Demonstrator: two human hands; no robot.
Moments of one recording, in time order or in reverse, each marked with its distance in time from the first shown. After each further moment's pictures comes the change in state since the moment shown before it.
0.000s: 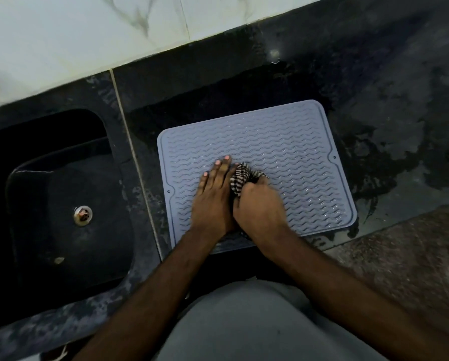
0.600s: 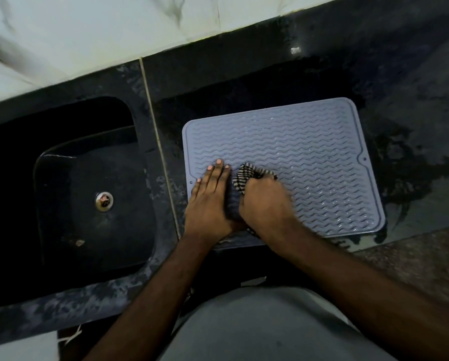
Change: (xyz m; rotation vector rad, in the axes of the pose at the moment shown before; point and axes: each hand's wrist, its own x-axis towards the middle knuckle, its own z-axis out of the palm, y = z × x) left_hand -0.038 -0.046 -0.017 -0.110 0.027 -0.129; right_hand 0.002 -0.033 0.004 -0.169 -0.062 -0.109
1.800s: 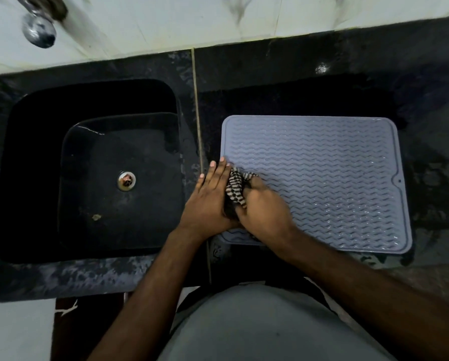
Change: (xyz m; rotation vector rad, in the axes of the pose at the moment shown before) left_hand -0.026 -0.058 -0.031 -0.042 -0.051 -0.008; right_hand -0.006 -0.050 0.033 0.105 0.025 -0.302
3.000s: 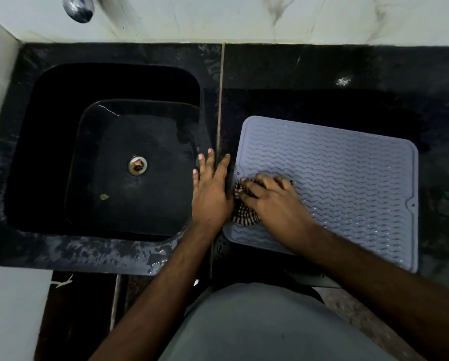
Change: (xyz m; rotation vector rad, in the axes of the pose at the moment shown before) left_hand 0.000 0.004 0.003 -0.251 0.316 -0.316; right_hand 0.011 0.024 -0.003 -0.453 -0.050 -0.489
